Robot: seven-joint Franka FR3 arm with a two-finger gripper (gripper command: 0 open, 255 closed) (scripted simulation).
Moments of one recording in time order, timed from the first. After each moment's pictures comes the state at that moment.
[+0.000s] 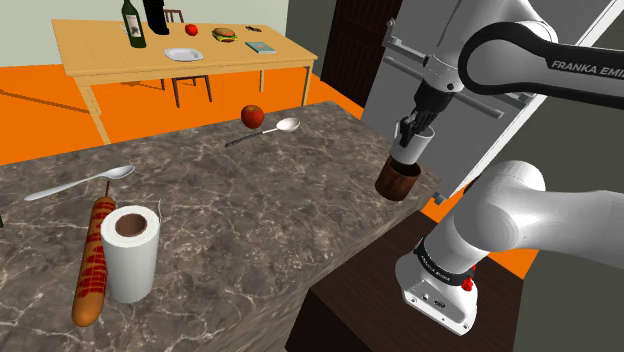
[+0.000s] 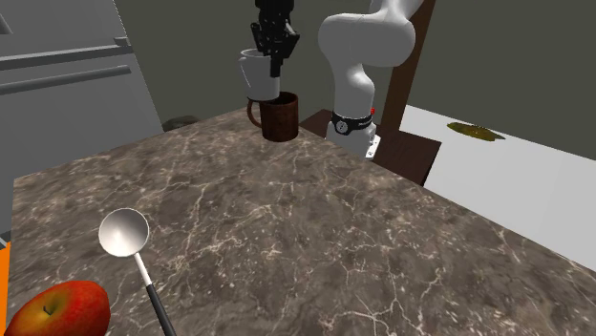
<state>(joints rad) -0.11 -1.13 -0.21 -2.88 -0.26 1.81 0.03</state>
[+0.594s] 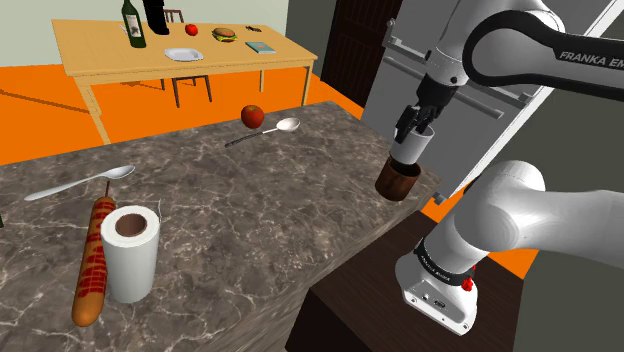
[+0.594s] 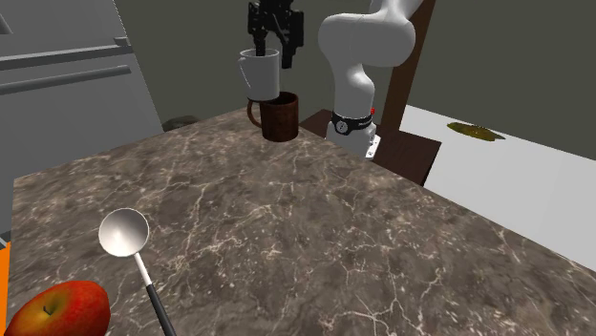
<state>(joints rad) -0.11 -1.13 -0.20 -2.84 -0.24 1.78 0.03</state>
